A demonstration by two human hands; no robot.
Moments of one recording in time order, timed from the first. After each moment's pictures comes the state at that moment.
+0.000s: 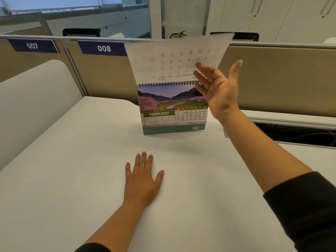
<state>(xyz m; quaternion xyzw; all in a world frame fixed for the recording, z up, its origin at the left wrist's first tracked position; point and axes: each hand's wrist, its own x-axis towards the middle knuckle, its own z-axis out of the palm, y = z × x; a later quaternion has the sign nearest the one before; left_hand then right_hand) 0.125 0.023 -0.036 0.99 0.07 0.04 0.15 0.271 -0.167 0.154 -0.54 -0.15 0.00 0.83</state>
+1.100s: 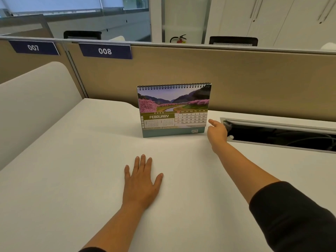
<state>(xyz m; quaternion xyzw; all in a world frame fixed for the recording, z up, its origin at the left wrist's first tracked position) 0.123 0.022 -0.033 0.98 0.08 0.03 0.16 0.296 -0.183 0.027 -0.79 0.20 -0.06 0.58</state>
